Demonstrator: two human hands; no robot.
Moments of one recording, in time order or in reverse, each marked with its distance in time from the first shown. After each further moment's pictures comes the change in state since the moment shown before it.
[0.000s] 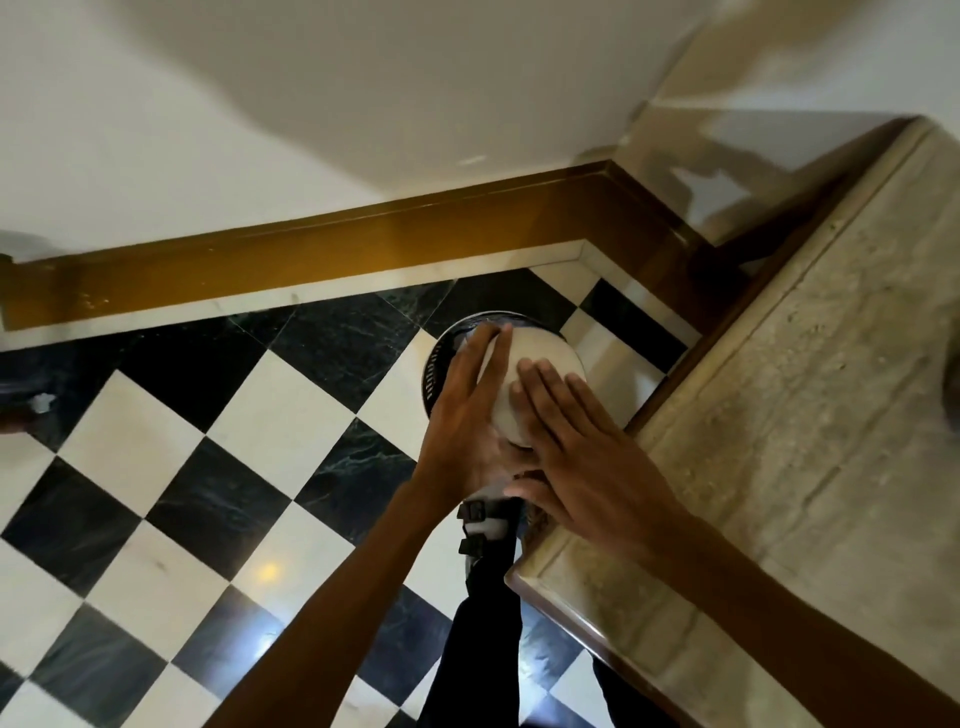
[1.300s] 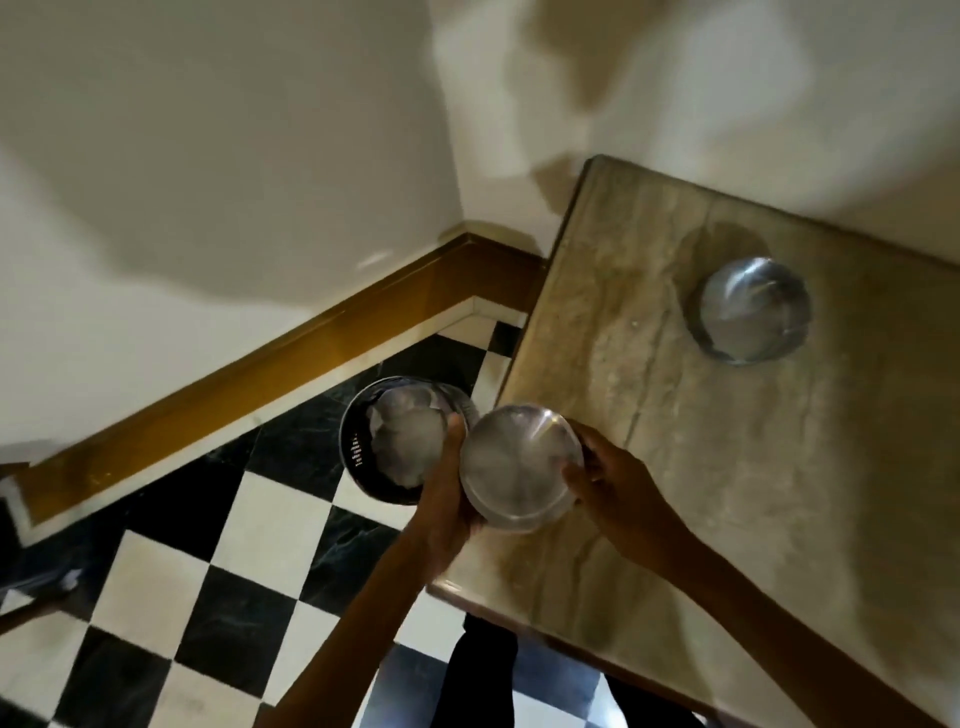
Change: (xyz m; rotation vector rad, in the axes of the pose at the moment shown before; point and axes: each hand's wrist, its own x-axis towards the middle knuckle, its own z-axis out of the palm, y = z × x) left_hand -0.014 0.174 0.011 -0.664 0.061 -0.809; right_hand -0.175 0.072 -0.029 1.274 0.389 0.599
